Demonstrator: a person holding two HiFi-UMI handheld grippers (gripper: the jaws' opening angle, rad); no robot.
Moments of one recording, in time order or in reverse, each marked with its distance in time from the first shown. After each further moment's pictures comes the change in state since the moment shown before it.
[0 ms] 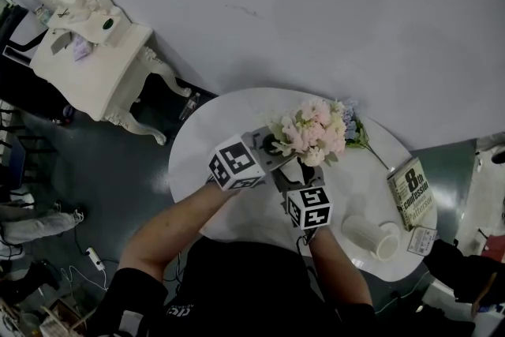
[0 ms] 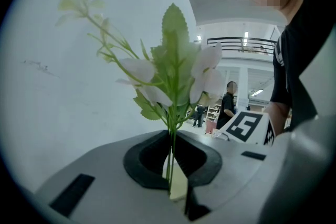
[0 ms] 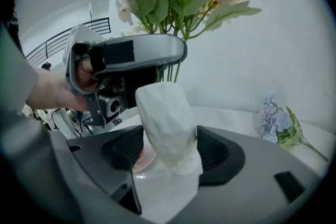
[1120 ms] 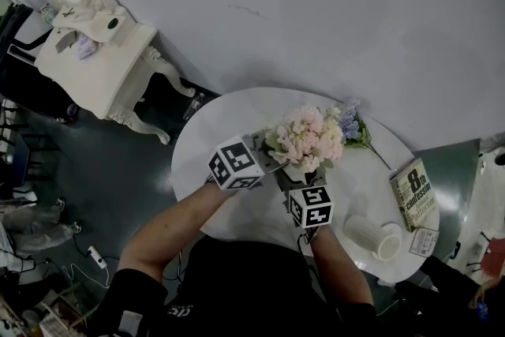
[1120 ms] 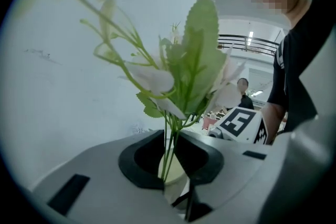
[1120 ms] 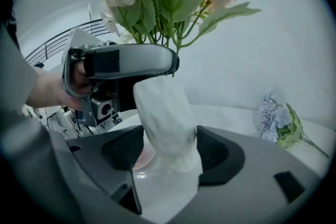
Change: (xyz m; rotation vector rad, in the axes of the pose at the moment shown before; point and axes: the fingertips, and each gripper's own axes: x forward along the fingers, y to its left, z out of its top) left arm -0.006 -0.007 -0.019 -0.051 0.080 -0.016; right arm 0.000 -0.001 -0.006 0.010 0.003 0.001
